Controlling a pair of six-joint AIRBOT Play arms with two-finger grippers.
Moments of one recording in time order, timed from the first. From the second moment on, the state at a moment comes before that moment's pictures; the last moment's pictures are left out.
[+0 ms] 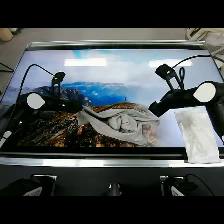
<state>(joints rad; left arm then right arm) -0.30 -1.19 1.04 1.14 -0.92 -1.52 0.12 -1.07 1.17 -1.28 1.22 0.97</state>
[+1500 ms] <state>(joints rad) -0.31 -1.17 1.06 1.13 -0.96 -1.49 0.12 -1.44 0.99 -1.48 1.00 0.94</state>
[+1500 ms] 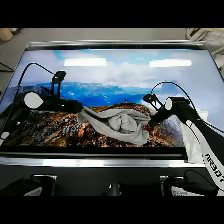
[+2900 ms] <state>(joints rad) -0.15 -0.96 2.01 1.22 -0.72 -1.50 0.12 -0.77 1.71 -1.55 1.11 1.16</state>
